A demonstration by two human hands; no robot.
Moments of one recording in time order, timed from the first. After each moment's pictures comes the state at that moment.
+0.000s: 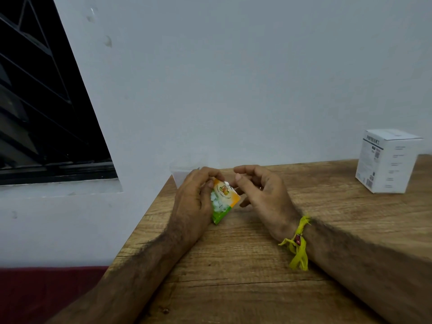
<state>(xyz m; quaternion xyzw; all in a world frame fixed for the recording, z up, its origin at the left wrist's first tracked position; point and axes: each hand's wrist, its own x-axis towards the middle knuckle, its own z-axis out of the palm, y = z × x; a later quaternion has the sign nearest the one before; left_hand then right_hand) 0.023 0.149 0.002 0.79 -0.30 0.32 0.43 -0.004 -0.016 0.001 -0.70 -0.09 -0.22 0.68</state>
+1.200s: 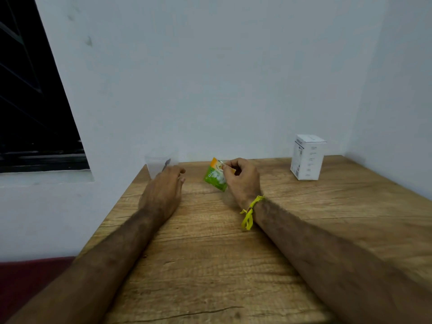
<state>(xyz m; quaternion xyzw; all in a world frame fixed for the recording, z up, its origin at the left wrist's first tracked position) 0.007 0.156 0.002 0.91 -0.22 0.26 0.22 -0.020 -0.047 -0.001 -0.76 0.04 -0.38 0.52</state>
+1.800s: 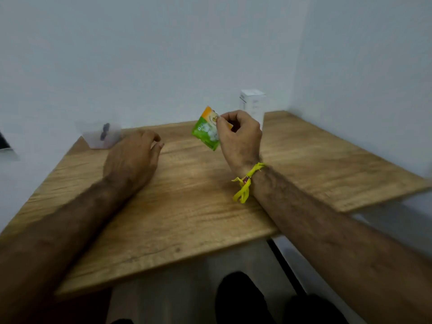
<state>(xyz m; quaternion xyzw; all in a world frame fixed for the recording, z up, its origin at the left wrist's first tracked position) -0.047 0.104 0.015 0.90 -0.30 0.27 0.15 -0.129 -0.099 0.025 -0.69 0.12 -0.50 0.51</state>
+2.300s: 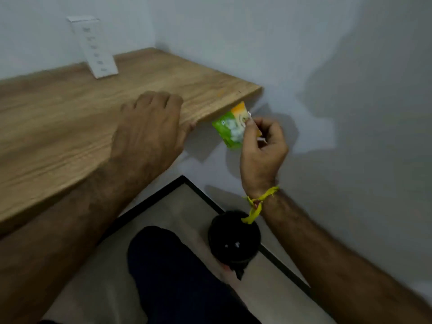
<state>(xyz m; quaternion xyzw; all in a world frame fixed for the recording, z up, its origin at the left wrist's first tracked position) -0.271 -0.097 -0.016 0.79 -0.54 0.27 0.13 -0.397 -0.220 -0.105 -0.53 0.29 -0.70 0.38</state>
